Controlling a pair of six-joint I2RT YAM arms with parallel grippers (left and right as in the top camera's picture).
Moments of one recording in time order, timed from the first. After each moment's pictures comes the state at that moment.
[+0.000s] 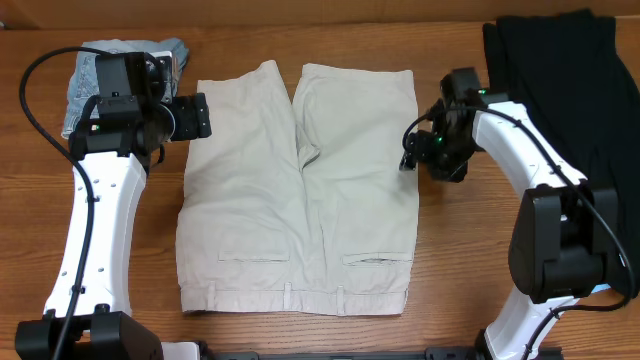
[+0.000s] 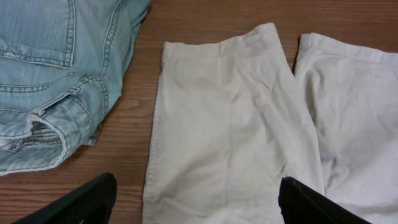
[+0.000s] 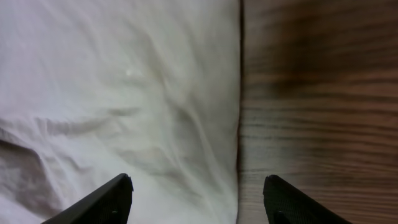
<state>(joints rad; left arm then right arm) 0.08 1.55 1.37 -0.72 0.12 -0.04 0.13 1.96 1.44 -1.04 -0.31 0.28</state>
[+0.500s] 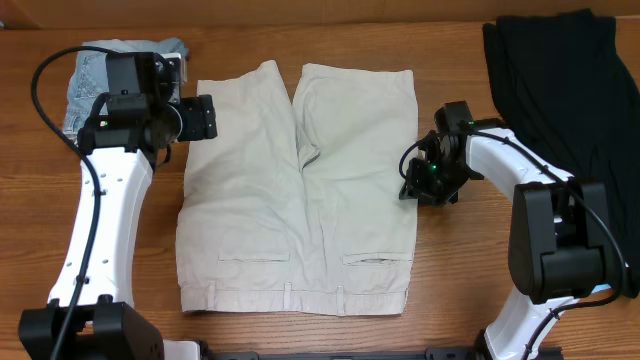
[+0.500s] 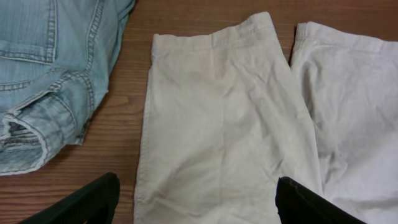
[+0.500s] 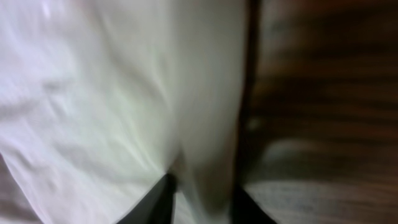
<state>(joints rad) 0.05 1.57 1.37 -0.72 0.12 -0.04 0.13 1.95 1.22 -0.85 -0.39 0.29</state>
